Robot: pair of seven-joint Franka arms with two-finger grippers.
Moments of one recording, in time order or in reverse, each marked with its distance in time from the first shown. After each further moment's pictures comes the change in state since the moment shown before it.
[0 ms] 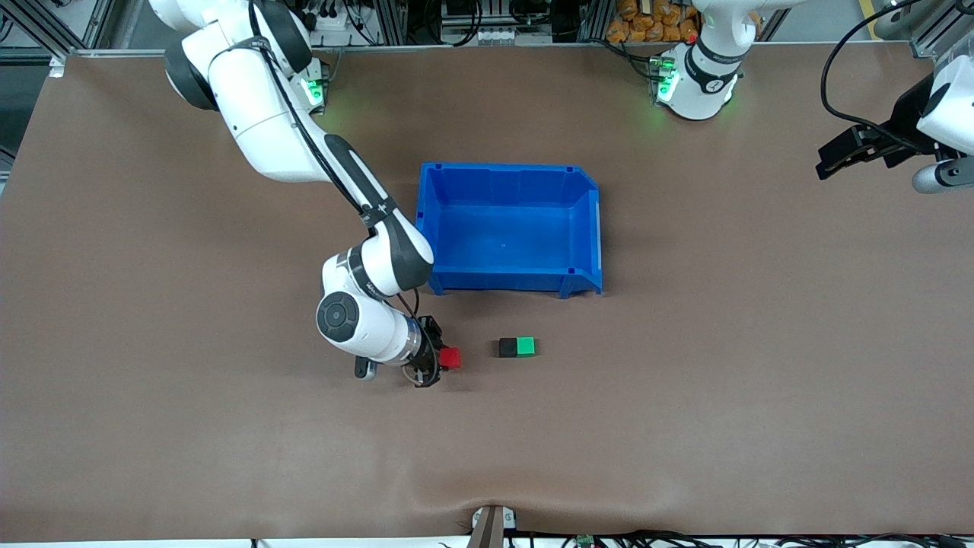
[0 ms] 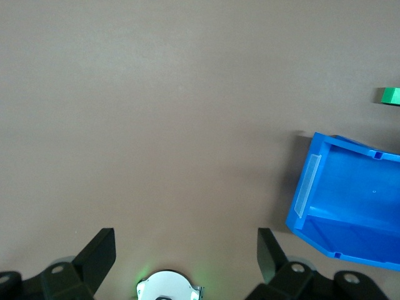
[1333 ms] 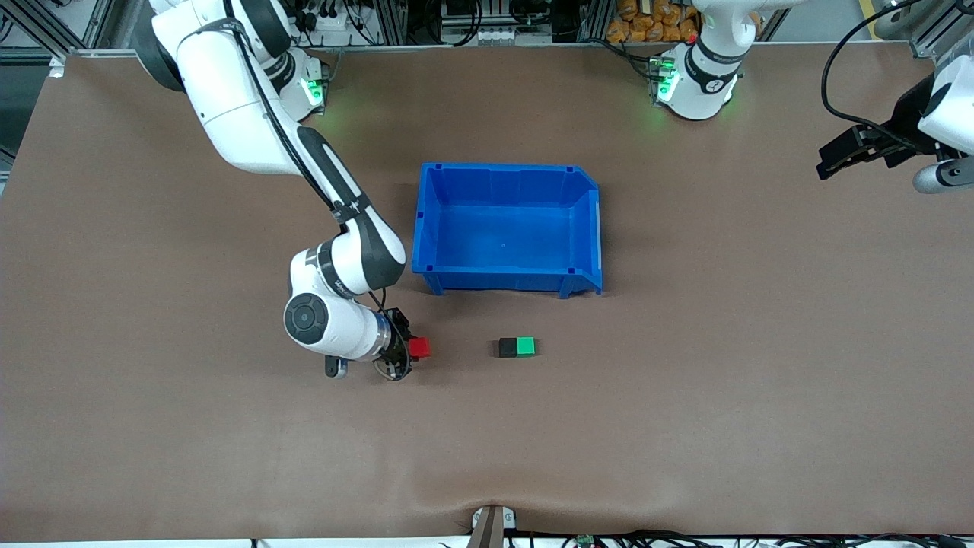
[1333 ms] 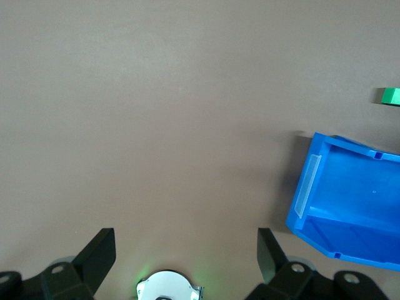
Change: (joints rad) left arm 0.000 0.000 0.001 0.000 0.000 0.000 0.000; right arm -0.060 -0.104 0.000 -0.153 -0.042 -0.043 -0.124
